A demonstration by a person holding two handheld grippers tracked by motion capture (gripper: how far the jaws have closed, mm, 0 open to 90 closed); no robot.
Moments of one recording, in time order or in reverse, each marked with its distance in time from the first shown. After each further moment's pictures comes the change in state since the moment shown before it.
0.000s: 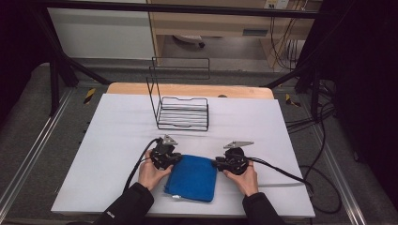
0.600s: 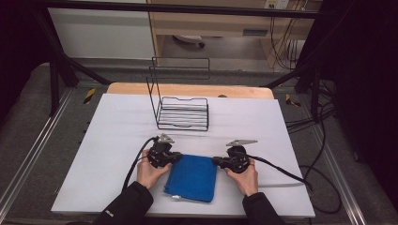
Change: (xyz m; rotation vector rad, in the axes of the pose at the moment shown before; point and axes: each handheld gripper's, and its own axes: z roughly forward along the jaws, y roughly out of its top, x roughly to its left) left arm 0.009 -0.001 -0.005 -0.034 -0.057 -0.044; right arm 0.001 0.005 -0.010 -0.034 0.062 0.063
